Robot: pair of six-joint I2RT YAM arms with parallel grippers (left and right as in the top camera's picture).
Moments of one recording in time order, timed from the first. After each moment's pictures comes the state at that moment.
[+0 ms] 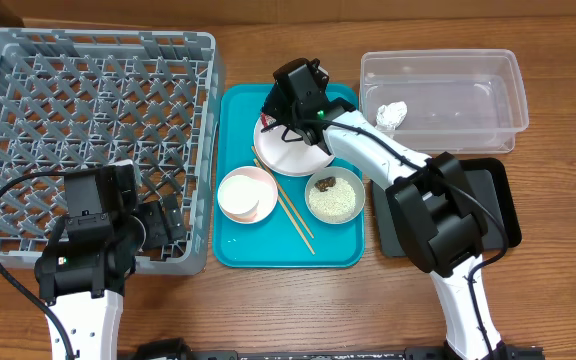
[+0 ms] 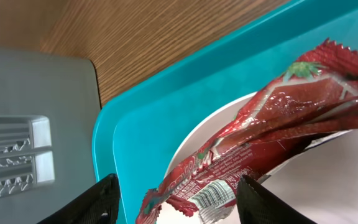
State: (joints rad) left arm 0.15 0.99 0.97 -1.03 0.00 -0.13; right arm 0.57 2.29 1.75 -0.29 0.03 1.03
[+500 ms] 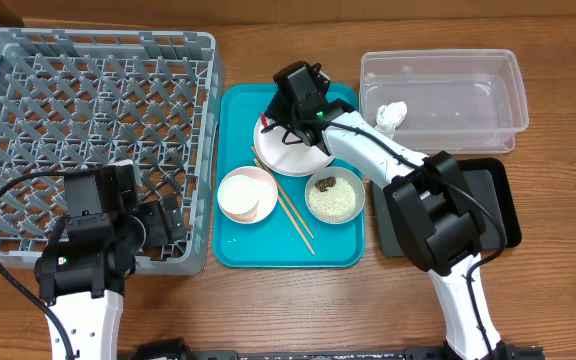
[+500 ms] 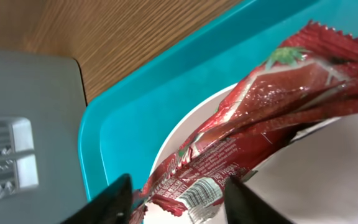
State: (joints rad) left arm 0.15 0.99 0.97 -1.03 0.00 -0.13; right arm 0.57 2.30 1.75 -0.31 0.03 1.06
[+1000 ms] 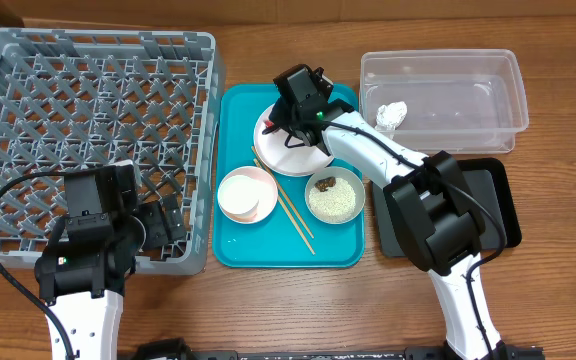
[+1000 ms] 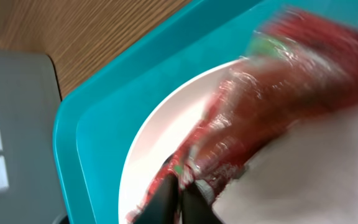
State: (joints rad) left arm 0.15 0.99 0.97 -1.04 0.00 -0.13; right arm 0.57 2.30 1.75 -0.36 0.05 1.07
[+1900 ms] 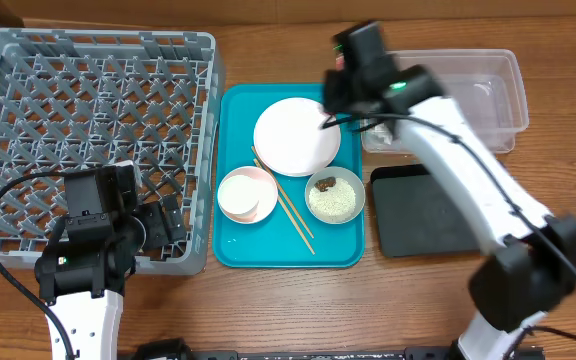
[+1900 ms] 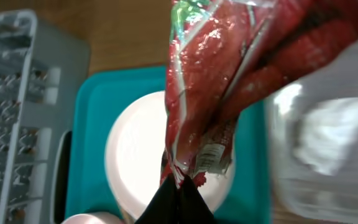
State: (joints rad) left arm 0.15 0.99 0.97 -1.04 0.00 -0.13; right arm 0.42 1.87 1.76 -0.83 0.02 0.51
